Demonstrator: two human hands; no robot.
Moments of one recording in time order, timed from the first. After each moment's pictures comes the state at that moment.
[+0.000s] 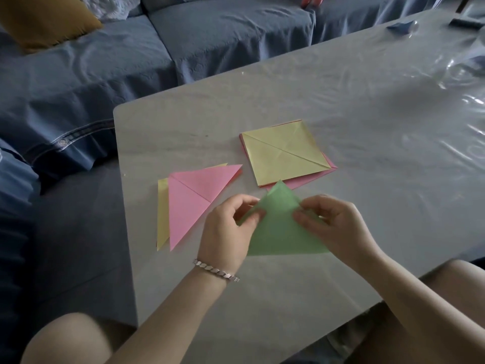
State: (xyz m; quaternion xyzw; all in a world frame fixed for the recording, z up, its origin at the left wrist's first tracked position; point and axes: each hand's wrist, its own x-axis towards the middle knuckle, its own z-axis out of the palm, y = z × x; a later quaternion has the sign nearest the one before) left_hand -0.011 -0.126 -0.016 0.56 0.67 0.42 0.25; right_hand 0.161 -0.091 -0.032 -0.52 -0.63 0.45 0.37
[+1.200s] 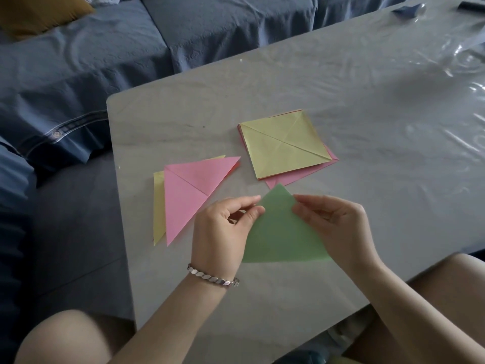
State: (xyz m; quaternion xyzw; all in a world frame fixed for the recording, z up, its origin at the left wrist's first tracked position) left_hand -0.008 -0.133 -0.012 0.54 0.66 0.47 0.22; right_hand 0.146 -0.106 -0.021 -0.50 -0.53 0.51 0.46
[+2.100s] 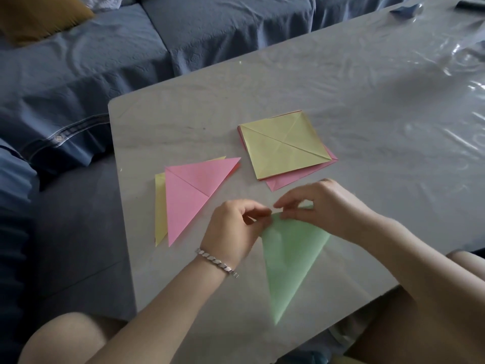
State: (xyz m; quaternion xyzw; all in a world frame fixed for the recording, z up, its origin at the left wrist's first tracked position) left_hand -0.009 -0.121 -0.021 0.54 0.67 0.34 0.38; right_hand 0.157 -0.061 -0.009 -0.42 -0.84 0.30 0.14
